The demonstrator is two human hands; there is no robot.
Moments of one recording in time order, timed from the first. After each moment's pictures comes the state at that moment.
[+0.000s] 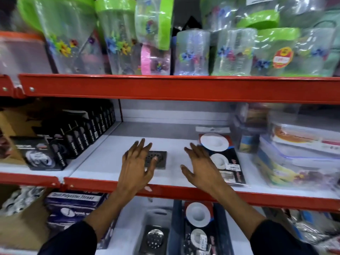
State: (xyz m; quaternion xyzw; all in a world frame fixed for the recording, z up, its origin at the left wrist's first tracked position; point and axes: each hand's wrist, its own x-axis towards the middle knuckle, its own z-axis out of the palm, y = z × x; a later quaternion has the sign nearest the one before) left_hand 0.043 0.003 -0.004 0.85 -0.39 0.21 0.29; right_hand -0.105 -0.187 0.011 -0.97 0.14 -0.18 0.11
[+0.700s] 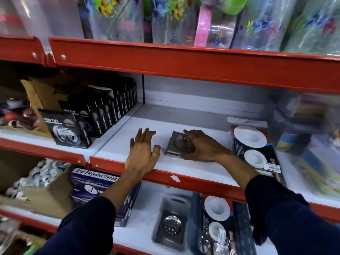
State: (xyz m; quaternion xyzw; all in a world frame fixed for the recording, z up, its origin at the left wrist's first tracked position) left_hand 0.113 0.044 -0.030 0.88 -0.31 0.10 0.34; right_hand 0.014 -0.179 0.021 -0.99 0.04 -0.03 0.10
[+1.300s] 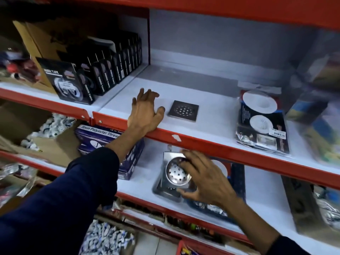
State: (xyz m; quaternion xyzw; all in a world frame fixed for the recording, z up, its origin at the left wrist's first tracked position) left_hand 0.102 0.045 -0.025 0.90 -0.29 0.10 0.29; right_hand -0.131 -0.099 -0.100 -0.98 -0.12 -0.18 0.01
